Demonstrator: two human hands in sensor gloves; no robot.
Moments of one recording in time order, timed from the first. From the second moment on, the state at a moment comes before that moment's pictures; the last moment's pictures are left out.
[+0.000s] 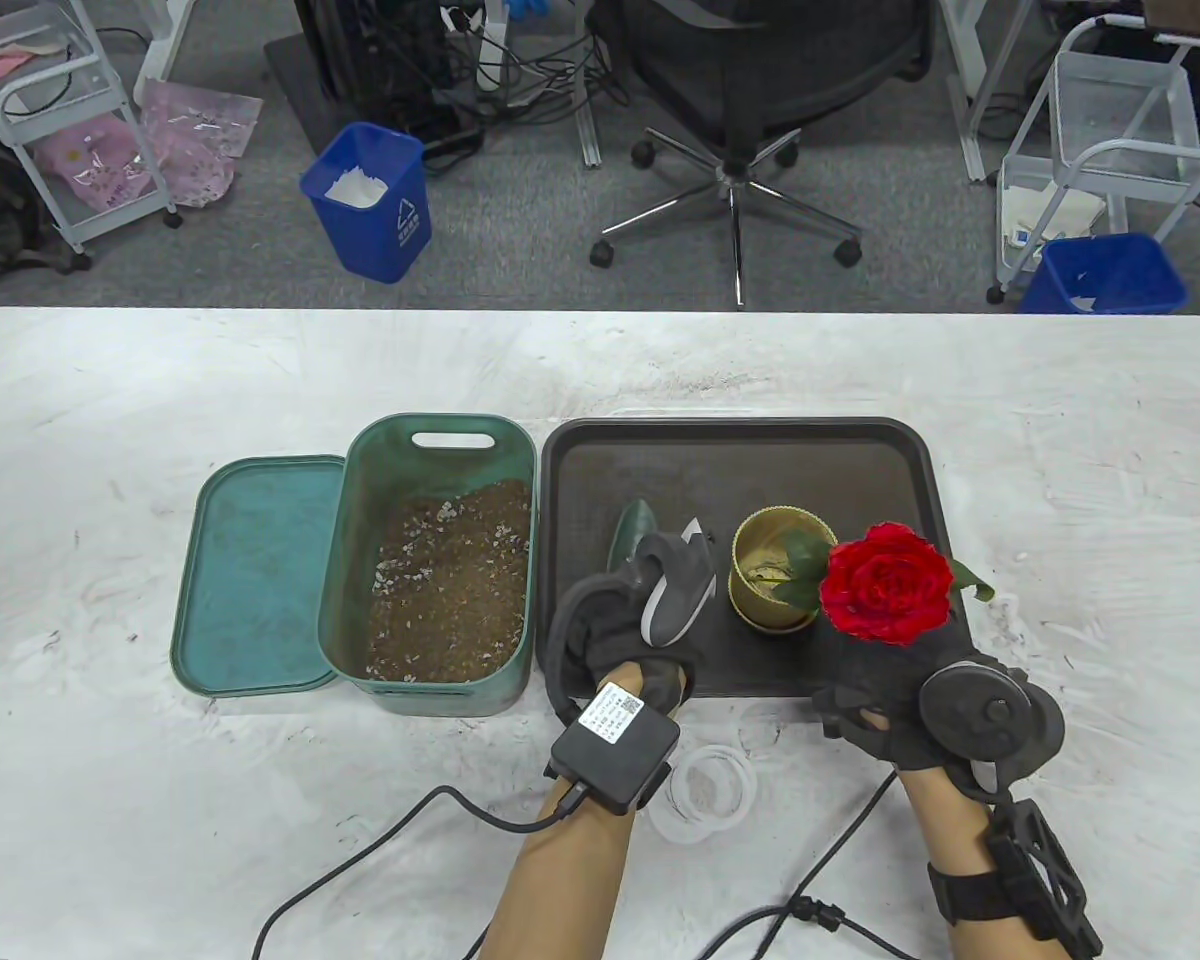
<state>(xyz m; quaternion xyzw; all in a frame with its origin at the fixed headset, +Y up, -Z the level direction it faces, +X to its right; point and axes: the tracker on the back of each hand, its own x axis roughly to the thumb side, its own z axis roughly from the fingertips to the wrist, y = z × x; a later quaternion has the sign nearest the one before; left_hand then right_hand) 0.001 -0.691 -0.288 -0.13 0.11 -0.13 0.98 0.230 -0.678 -0.211 0.03 -0.33 0.88 0.35</state>
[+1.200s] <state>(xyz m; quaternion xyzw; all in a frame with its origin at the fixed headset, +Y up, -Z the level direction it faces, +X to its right) -0.219 -0.643 -0.323 -0.33 0.29 0.06 0.90 0.228 -0.678 -0.211 0.03 -0.32 0.88 0.35</state>
